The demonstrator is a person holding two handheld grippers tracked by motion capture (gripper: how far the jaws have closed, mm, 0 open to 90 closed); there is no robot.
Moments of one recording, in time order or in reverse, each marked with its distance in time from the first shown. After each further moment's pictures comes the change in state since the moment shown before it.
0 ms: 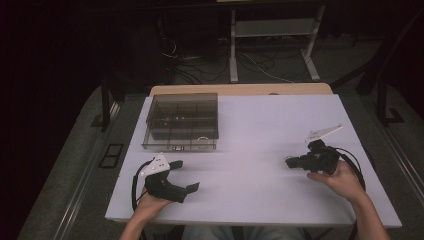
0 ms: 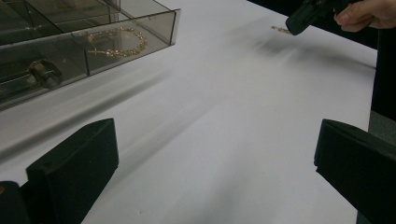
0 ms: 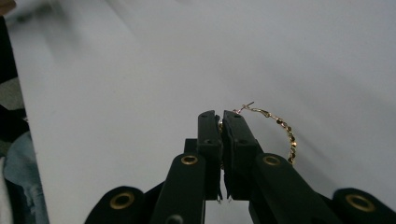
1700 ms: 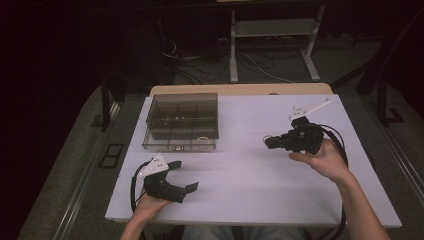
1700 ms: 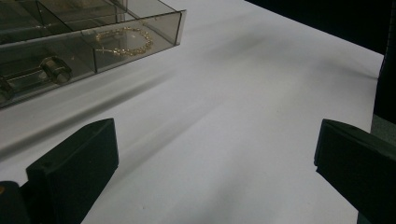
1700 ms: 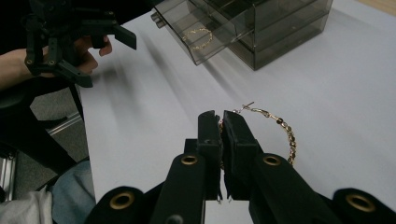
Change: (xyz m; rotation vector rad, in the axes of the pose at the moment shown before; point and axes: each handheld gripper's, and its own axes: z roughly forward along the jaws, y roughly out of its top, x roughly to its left) left arm 0.000 -0.001 -0.003 -0.012 0.013 -0.014; right arm 0.046 0.086 -0.012 -0.098 0.098 -0.124
